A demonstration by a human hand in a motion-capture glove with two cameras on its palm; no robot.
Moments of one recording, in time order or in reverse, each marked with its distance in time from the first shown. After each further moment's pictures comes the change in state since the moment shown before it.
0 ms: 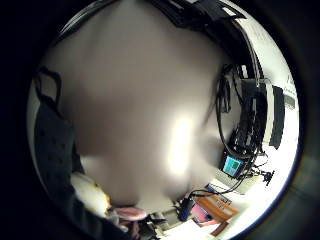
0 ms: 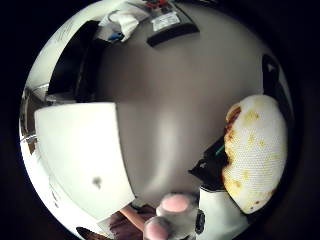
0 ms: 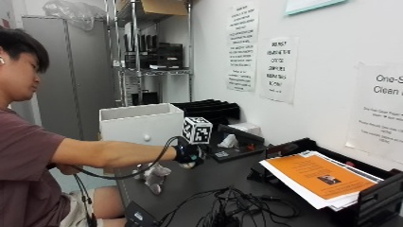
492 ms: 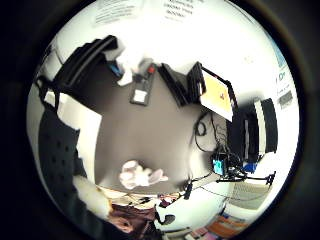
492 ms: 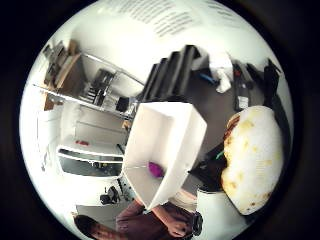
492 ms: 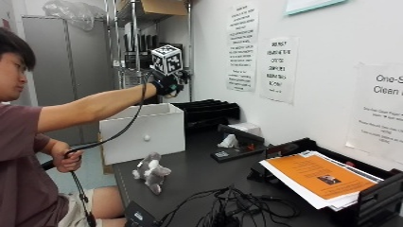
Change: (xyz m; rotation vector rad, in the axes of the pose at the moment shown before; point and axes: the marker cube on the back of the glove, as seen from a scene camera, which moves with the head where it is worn) arm -0.168 0.062 -0.244 0.397 -0.170 -0.231
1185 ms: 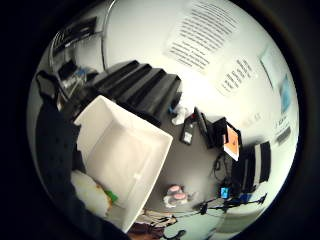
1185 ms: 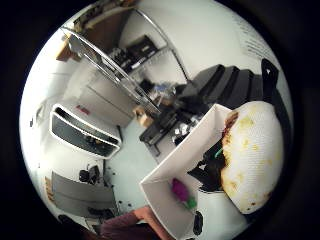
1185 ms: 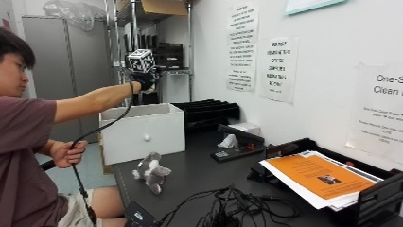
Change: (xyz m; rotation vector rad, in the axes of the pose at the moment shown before) arm -0.234 -0.005 0.064 0.074 -0.026 -0.489
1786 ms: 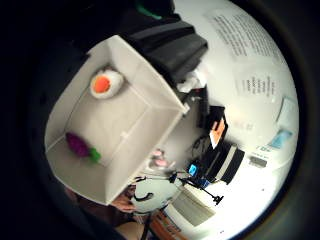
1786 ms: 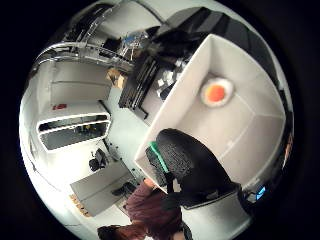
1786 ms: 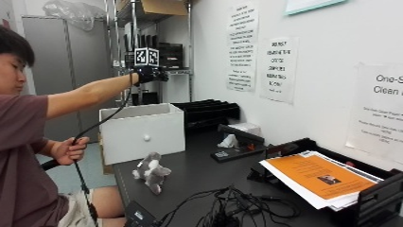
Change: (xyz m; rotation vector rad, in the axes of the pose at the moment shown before) arm 0.015 0.016 -0.001 -0.547 0.123 0.112
